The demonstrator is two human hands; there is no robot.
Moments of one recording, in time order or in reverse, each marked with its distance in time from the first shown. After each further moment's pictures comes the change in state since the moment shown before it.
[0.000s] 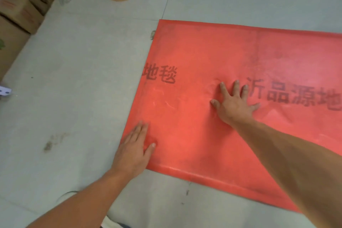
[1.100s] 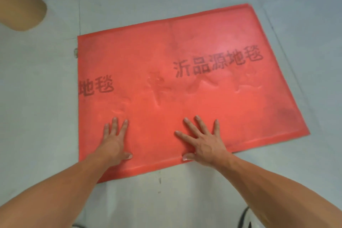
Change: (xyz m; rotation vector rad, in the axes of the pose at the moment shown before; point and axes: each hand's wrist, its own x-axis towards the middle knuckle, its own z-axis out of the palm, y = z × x) left_hand 0.054 0.068 -0.001 0.452 -0.378 0.163; right_hand -0.161 0.101 0.079 -0.179 -0.011 -0.295
